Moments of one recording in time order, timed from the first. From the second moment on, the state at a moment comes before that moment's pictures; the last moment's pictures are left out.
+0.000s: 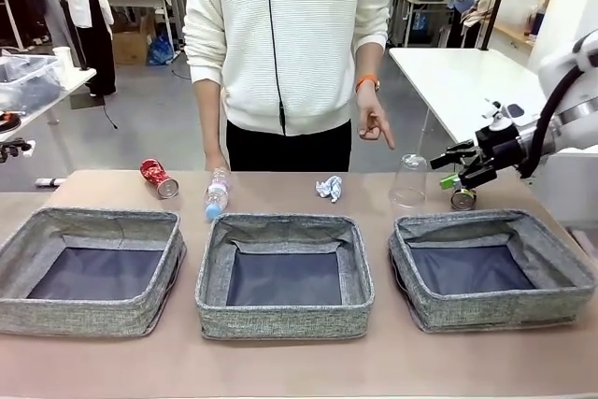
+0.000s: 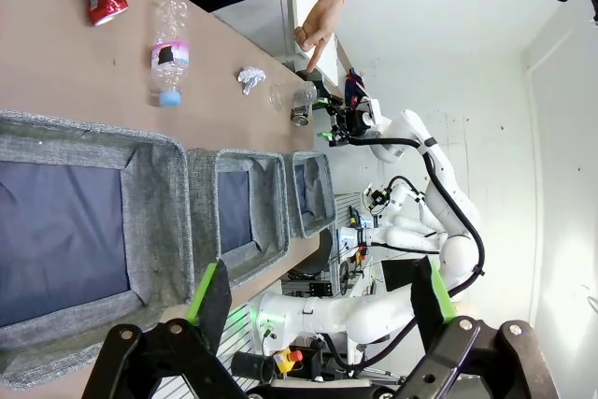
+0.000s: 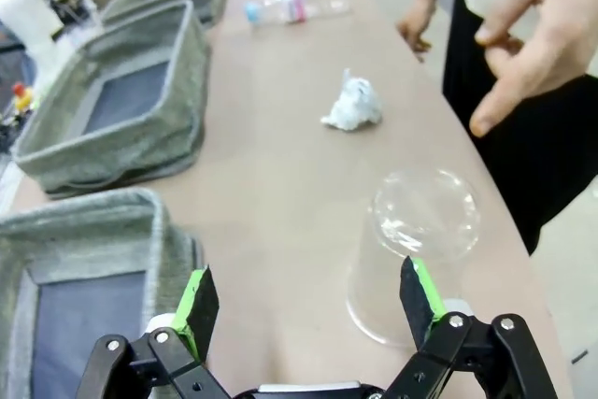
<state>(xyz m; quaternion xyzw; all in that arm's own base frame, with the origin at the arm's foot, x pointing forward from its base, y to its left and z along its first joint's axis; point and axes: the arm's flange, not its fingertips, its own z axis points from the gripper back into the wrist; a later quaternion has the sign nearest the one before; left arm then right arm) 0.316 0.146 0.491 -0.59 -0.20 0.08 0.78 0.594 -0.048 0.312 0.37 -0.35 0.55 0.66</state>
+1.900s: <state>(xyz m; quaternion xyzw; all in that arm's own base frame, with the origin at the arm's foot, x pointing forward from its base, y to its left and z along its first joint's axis) 0.316 0.146 0.491 -0.59 -0.20 0.08 0.78 0.647 -0.004 0.266 0.35 -0.36 0.52 0.69</state>
